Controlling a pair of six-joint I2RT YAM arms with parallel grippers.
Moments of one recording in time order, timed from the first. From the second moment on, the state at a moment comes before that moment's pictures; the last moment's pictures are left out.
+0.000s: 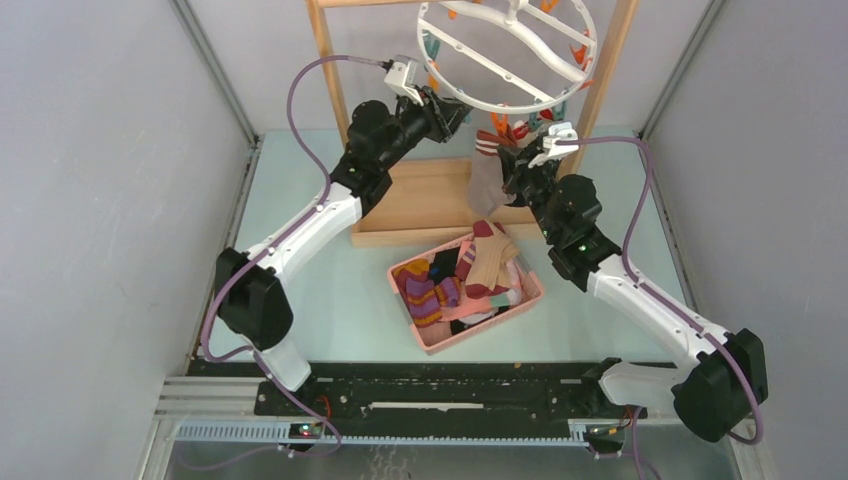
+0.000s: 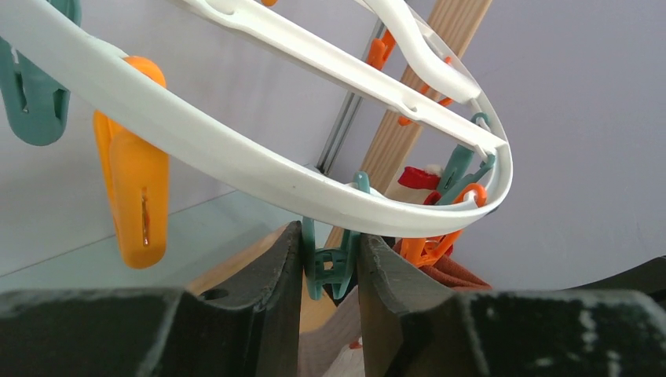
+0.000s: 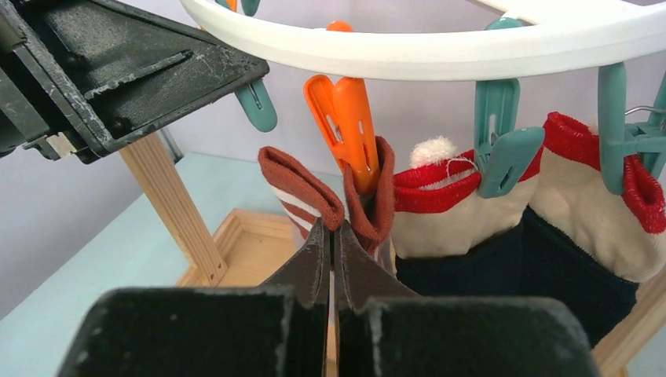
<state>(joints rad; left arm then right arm) -0.57 1.69 1.55 0.34 0.22 -0.41 0.56 1.19 0.96 0.42 0.20 0.11</state>
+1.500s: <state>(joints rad) -0.58 1.67 1.55 0.29 0.16 -0.40 0.54 1.29 1.01 0.40 0.19 0.11</state>
